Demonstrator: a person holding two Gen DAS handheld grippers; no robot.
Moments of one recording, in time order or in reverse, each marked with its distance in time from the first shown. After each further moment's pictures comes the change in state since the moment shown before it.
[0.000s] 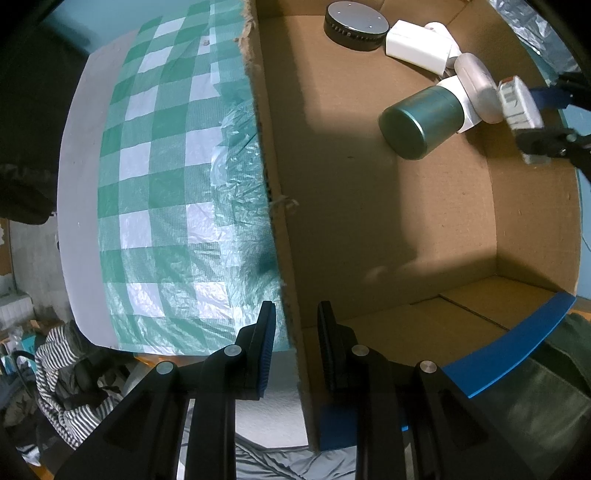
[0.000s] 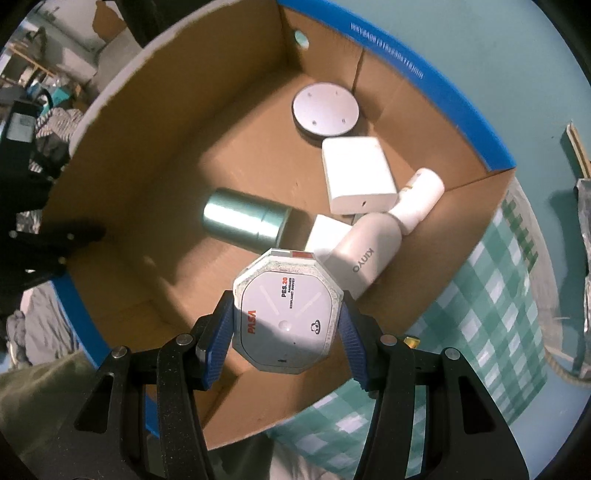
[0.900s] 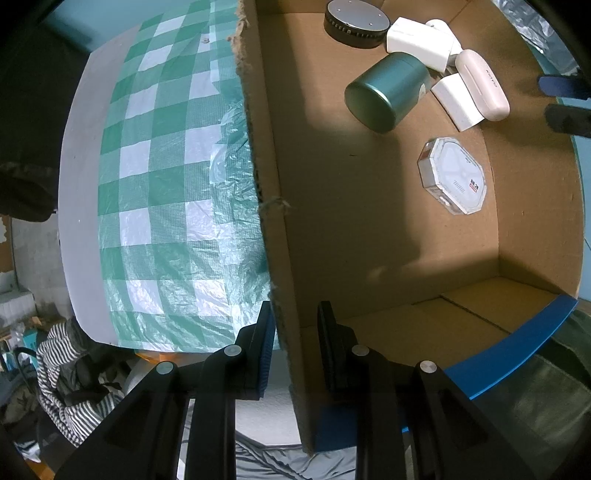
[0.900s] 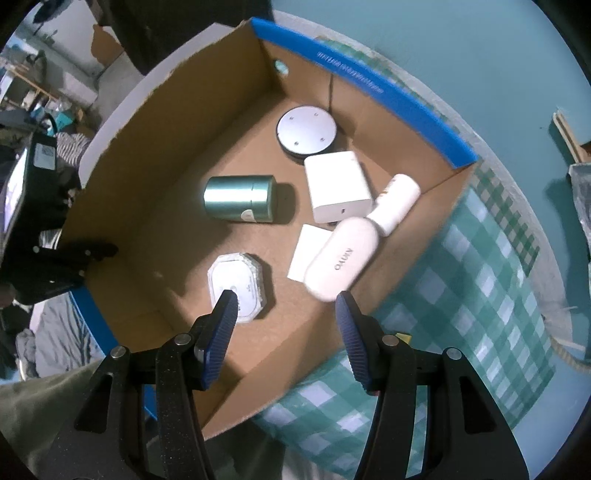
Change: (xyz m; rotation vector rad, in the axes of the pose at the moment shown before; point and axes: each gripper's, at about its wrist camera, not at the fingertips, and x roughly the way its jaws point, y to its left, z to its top) left arm 0.004 -0.008 0.001 -0.005 0.012 0.014; right arm -0.036 -0.019 -0.010 0.057 -0.098 0.025
